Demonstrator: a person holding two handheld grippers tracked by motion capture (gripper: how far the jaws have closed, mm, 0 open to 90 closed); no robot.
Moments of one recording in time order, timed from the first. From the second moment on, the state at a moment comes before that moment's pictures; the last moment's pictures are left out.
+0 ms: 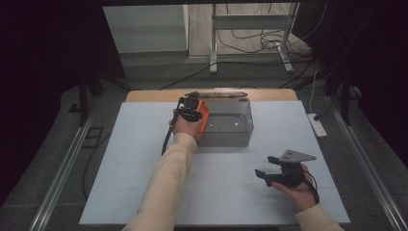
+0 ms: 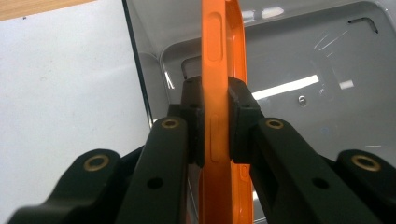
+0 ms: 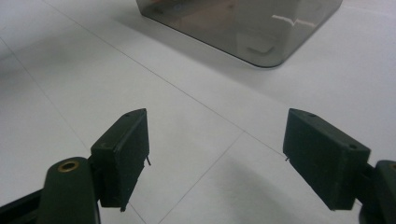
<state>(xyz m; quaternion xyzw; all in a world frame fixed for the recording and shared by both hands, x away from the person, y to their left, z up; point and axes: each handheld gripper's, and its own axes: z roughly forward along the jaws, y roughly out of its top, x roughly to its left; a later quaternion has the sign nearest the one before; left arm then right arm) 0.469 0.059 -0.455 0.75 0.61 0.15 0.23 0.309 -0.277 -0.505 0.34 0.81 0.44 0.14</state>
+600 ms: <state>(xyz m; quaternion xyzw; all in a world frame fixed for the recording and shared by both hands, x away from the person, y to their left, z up) 0.469 0.056 -0.457 0.75 0.61 0.15 0.22 0.309 -0.277 -0.504 0.34 0.82 0.44 0.14</state>
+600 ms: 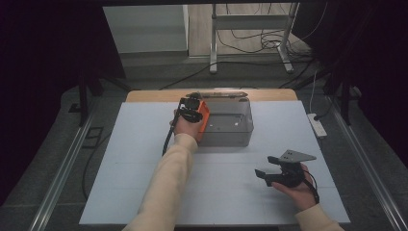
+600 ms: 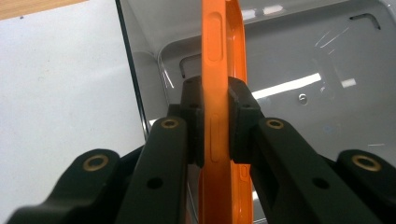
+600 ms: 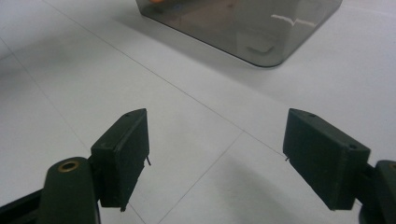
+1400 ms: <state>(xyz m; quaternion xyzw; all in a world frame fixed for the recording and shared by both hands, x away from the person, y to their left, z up) 0.460 0.052 -0.443 0.74 0.59 0.20 0.25 0.310 -0.277 -0.505 0.35 0.82 0.44 0.14</state>
